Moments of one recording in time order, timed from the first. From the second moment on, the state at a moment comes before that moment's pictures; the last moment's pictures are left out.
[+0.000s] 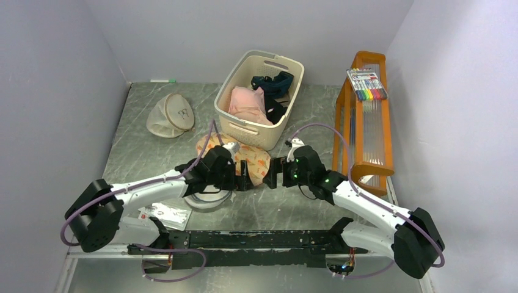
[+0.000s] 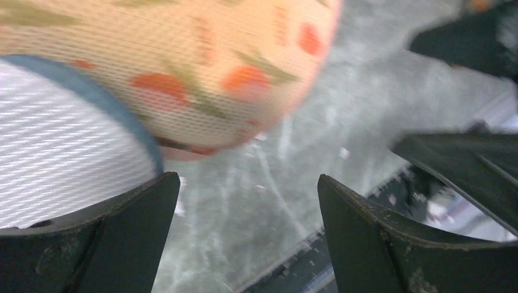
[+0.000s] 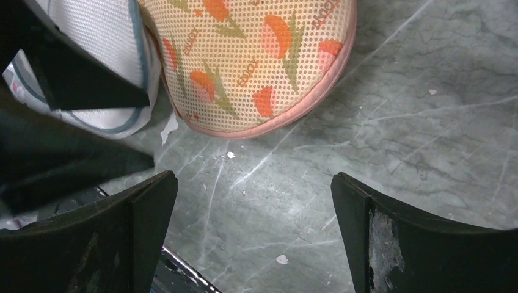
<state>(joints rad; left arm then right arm) -0.86 1.29 0.66 -0.11 0.12 -0.72 0.69 1.04 0.55 -0.16 -0.10 0.47</state>
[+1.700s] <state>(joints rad) -0.34 1.36 0.74 -0.22 -0.02 -0.63 0.70 1.29 0.60 0.01 -0.04 0.38</state>
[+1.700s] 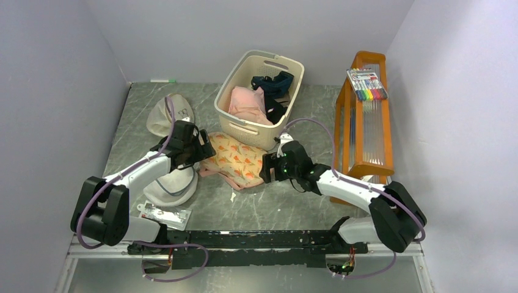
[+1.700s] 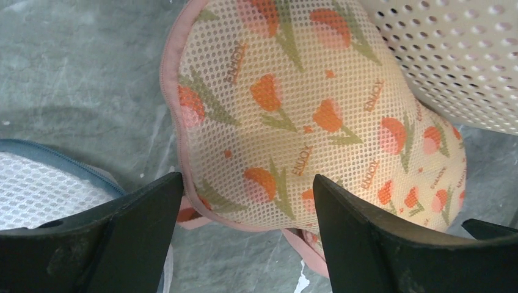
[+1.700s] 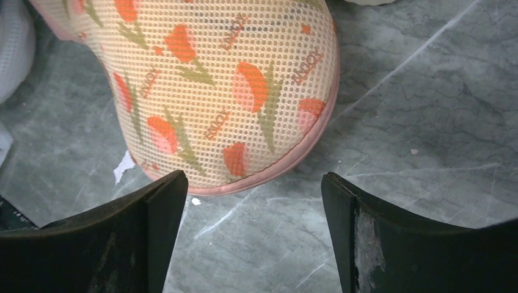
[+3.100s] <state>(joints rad) -0.43 1.33 0.82 -0.28 -0.08 -0.58 0.90 1.30 0.63 0.09 0.08 0.31</state>
